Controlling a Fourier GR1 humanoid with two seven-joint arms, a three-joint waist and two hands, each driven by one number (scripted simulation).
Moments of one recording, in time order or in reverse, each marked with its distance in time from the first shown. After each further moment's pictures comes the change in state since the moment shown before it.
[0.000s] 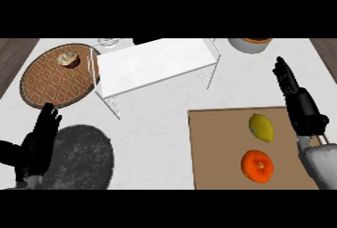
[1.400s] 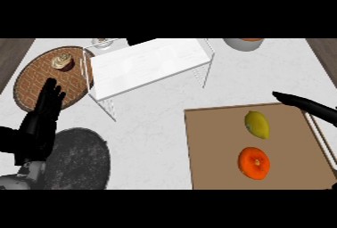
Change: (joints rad) left arm -0.096 0.013 -0.052 -0.238 -0.144 0.107 0.176; right arm 0.145 -0.444 -0.074 -0.555 -0.181 0.635 0.335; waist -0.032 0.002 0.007
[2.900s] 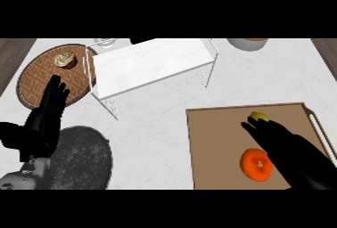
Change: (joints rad) left arm -0.021 -0.086 0.053 -0.009 -0.095 -0.060 0.047; right arm -0.004 0.185 0.370 -0.133 0.836 0.048 0.514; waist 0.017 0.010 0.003
